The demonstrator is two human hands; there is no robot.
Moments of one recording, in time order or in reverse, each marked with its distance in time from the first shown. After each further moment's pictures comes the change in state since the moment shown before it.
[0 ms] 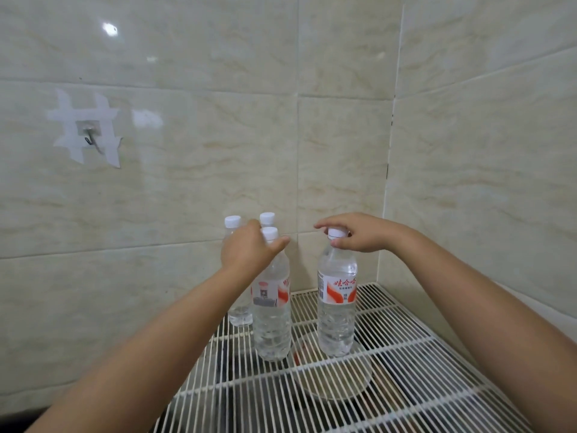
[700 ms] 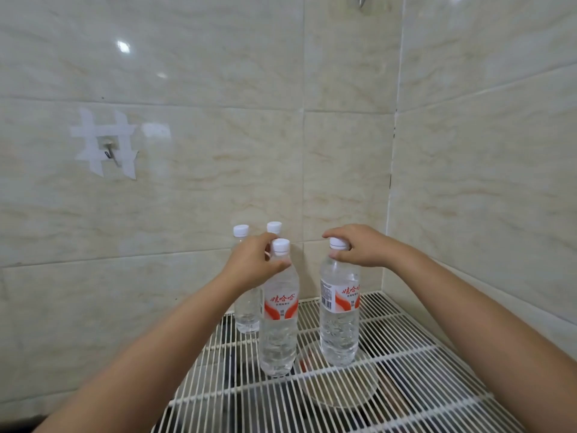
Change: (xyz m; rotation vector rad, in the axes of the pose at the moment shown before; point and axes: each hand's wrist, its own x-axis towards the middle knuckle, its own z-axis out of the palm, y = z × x) left_hand -0.013 -0.012 -0.016 -0.225 -0.114 0.231; right_hand -0.002 -0.004 0.012 -0.045 0.102 0.050
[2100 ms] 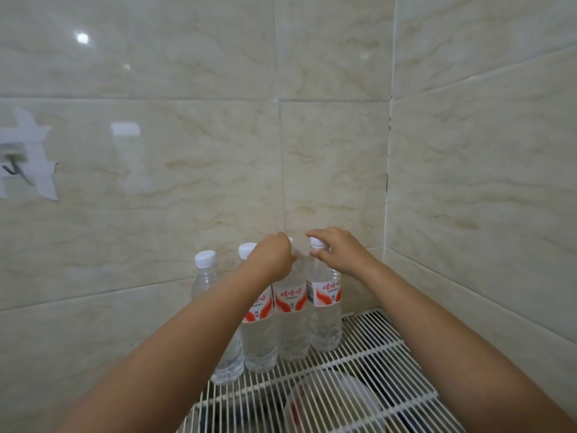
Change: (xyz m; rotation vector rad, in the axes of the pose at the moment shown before) left_hand 0.119 0.021 0.061 0.416 -0.263 -0.106; right_hand 0.098 0.054 0.035 0.178 0.212 0.079
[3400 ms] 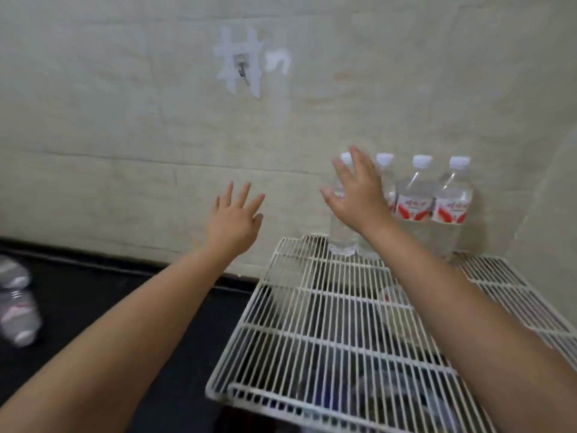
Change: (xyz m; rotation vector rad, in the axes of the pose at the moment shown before) left_hand -0.242 -0.177 0.002 0.252 0.204 -0.427; right_hand -0.093 -0.163 0.072 0.108 0.130 -0.383
